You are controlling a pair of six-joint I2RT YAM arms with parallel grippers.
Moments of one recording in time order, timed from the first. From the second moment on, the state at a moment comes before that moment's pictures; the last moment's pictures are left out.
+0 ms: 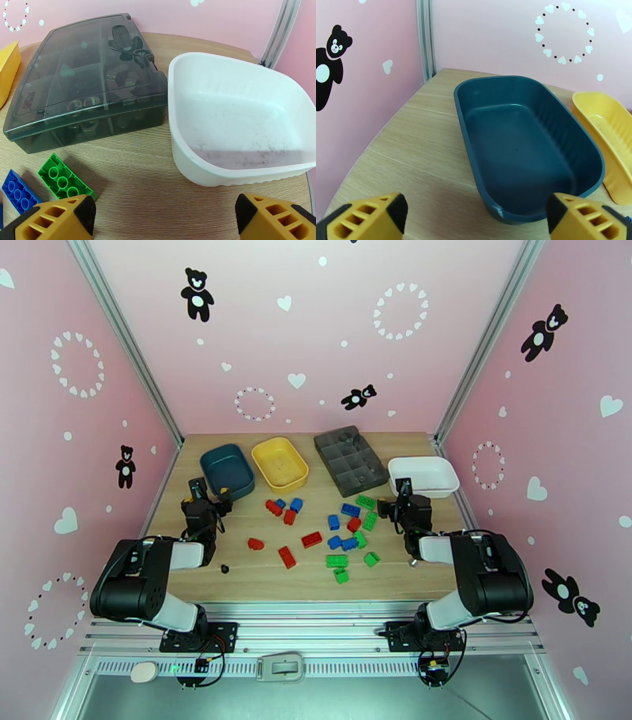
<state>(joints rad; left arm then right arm) -0.03 1.52 0.37 0.88 -0.30 -0.11 0.05 1.54 0.42 0.68 0.03 -0.10</state>
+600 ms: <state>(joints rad) -0.03 1.42 0.38 0.73 -0.29 -0.12 0.05 1.49 0.47 0.52 0.10 -0.07</state>
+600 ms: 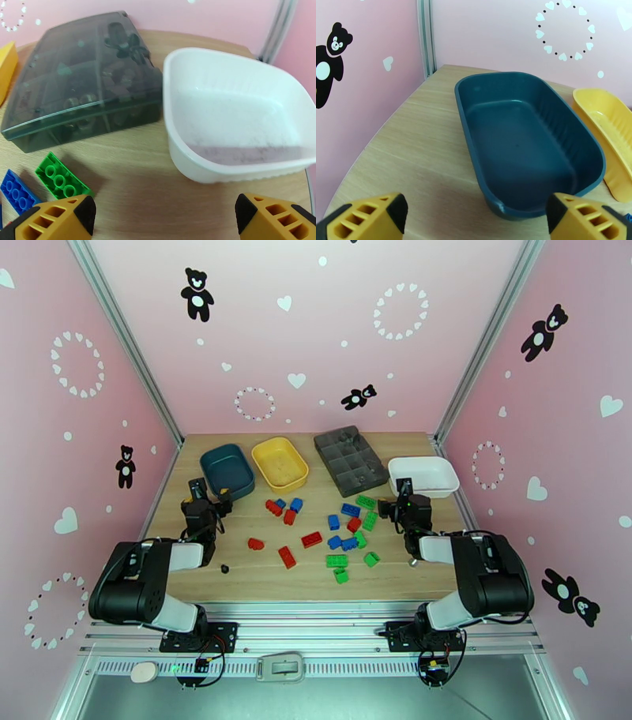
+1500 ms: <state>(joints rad) -0.15 0.85 0.84 -0.62 -0.01 -0.87 0.16 1.15 1.00 -0.91 -0.12 0.50</state>
